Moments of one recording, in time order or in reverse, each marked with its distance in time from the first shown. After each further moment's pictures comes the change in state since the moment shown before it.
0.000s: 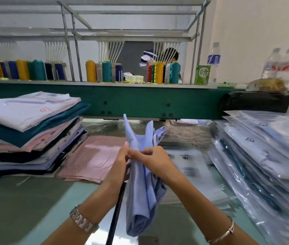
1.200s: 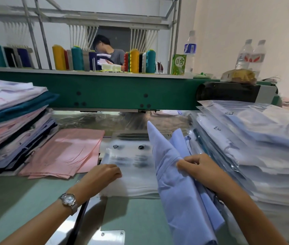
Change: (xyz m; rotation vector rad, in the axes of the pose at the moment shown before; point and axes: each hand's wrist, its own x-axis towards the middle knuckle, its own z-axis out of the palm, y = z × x) left_hand 0.098 -0.115 -0.002 1.313 -0.396 0.836; right_hand -0.094 0.066 -0.149 -0.033 0.065 0.228
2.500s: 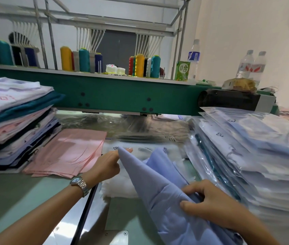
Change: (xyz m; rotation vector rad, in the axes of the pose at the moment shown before) left_hand 0.028 0.013 -0.035 -0.177 -0.034 -0.341; right_hand -0.051 -0.012 0.006 -0.152 -0.315 -0.114
